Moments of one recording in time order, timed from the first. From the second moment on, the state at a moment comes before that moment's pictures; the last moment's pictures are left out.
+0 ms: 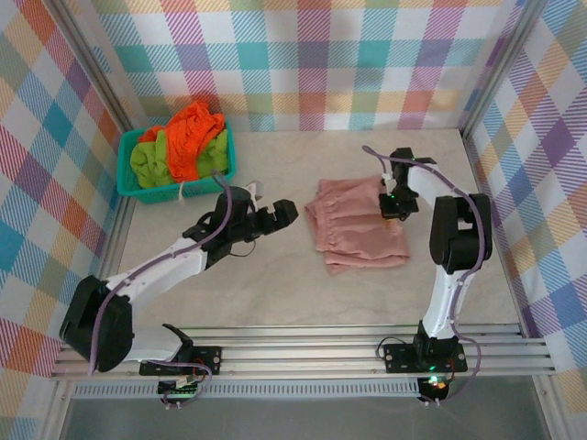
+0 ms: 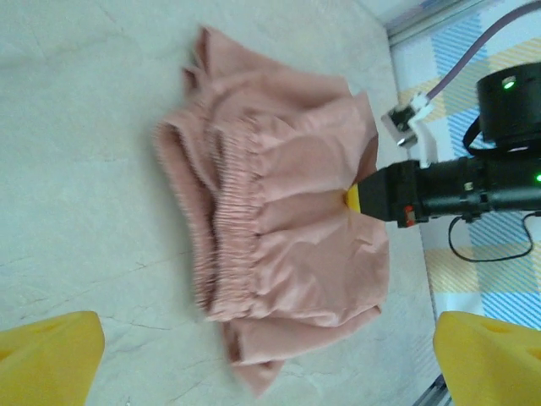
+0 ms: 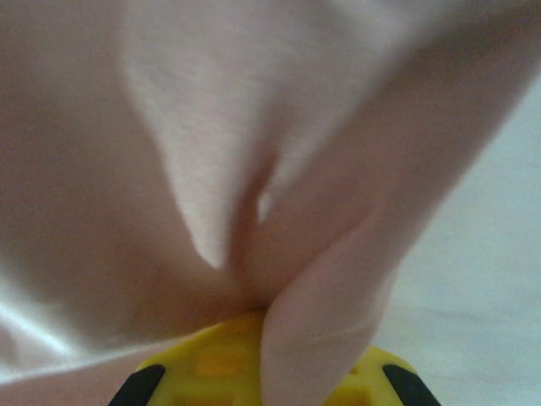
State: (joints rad) left arm -0.57 1.30 0.84 -0.07 0.21 -0.86; right arm 0.08 2.00 1.49 -0.95 0.04 -0.05
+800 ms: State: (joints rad) left arm -0.44 1.23 0.78 -0.24 0.19 -0.78; right arm -0.18 1.99 1.45 -0.81 0.66 -0.31
